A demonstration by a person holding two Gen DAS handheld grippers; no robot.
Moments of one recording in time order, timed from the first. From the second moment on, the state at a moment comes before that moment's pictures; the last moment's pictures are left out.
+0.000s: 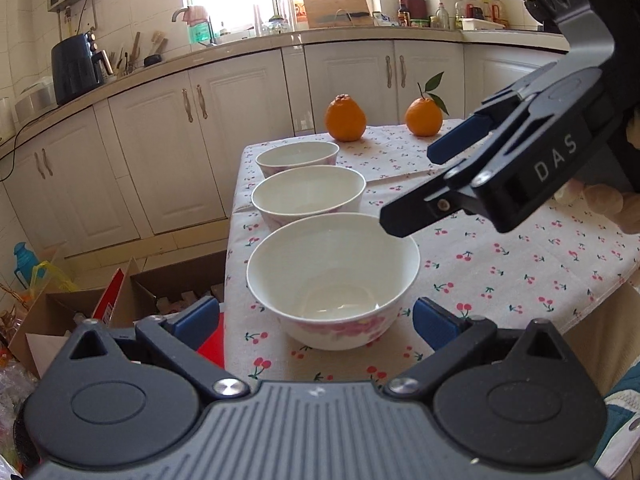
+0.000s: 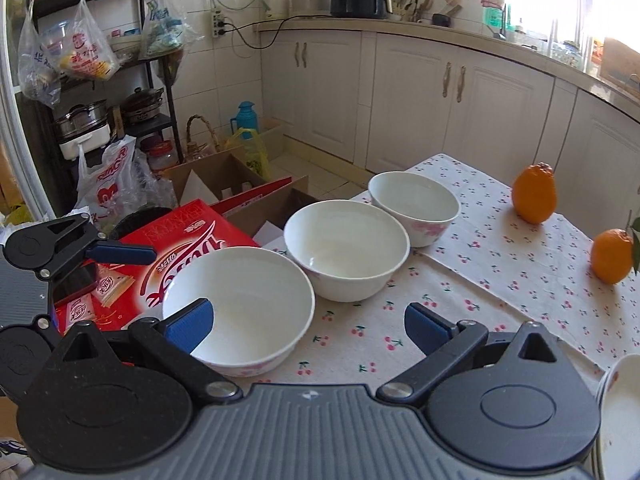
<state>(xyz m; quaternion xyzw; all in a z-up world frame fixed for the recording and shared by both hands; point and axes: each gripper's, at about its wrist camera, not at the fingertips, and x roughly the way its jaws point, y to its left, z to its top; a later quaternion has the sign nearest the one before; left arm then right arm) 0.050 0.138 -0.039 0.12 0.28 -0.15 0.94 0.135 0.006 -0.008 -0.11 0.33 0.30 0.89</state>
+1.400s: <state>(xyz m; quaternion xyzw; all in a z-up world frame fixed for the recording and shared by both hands) 0.070 0.122 -0.039 0.12 0.30 -0.23 0.92 0.166 0.009 -0.029 -0.03 0.40 0.34 0.85</state>
